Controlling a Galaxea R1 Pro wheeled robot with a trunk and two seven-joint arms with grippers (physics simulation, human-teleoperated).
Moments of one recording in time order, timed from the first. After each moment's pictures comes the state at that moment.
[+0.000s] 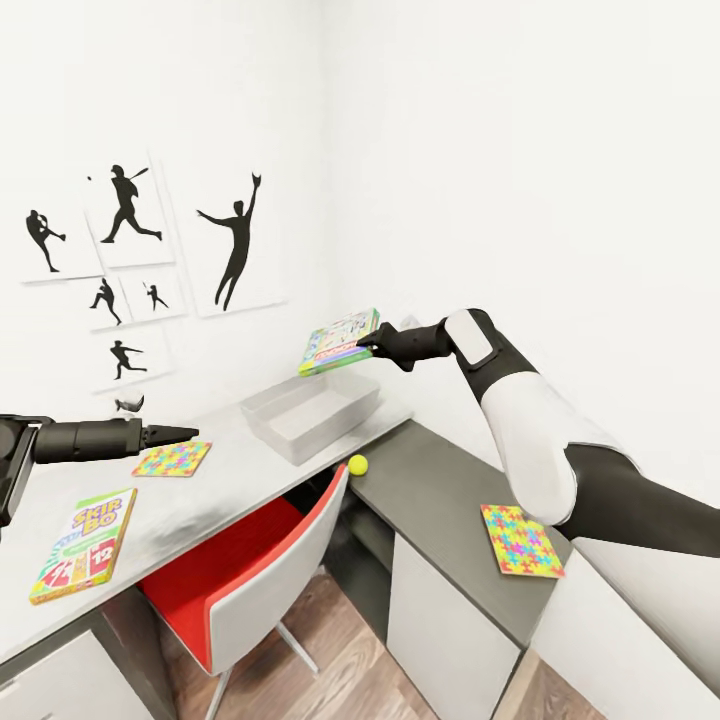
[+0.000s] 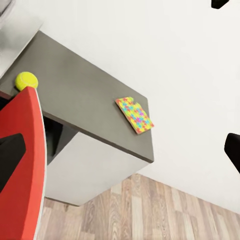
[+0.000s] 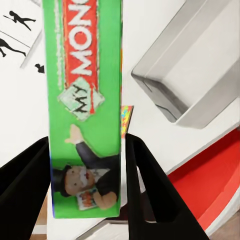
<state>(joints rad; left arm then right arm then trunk) -0.83 0.48 0.19 -1.09 -0.11 1.04 -1.56 -1.46 0.17 -0.19 -0.41 -0.56 0.96 0.08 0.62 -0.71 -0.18</state>
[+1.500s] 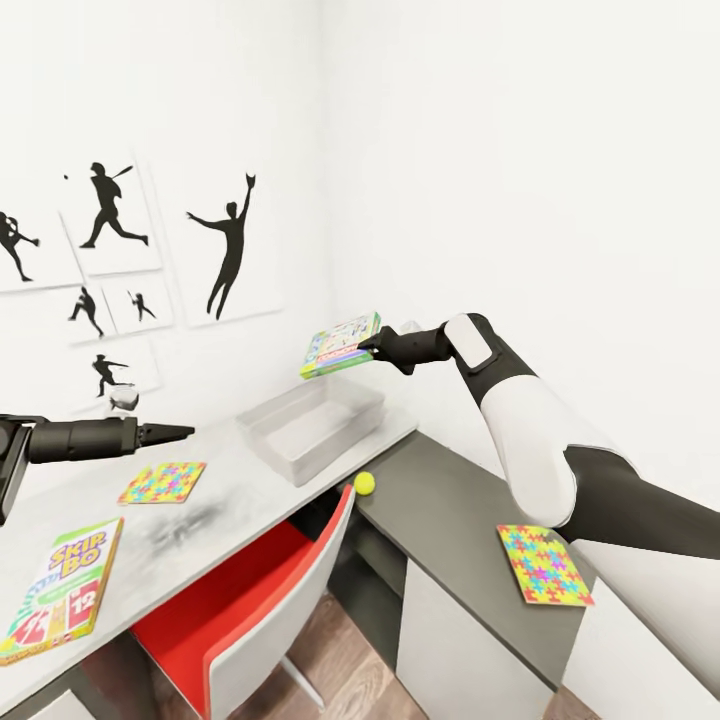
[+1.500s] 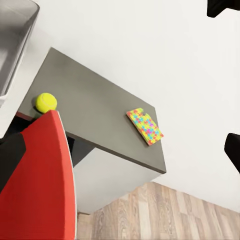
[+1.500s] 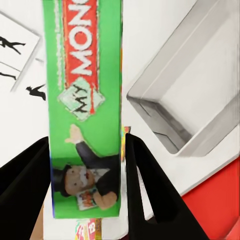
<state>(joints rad) -0.83 0.49 0.20 -1.09 -0.10 1.04 -1.56 -1.45 0.17 -0.20 -0.40 -0.56 0.94 0.07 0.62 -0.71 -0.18</state>
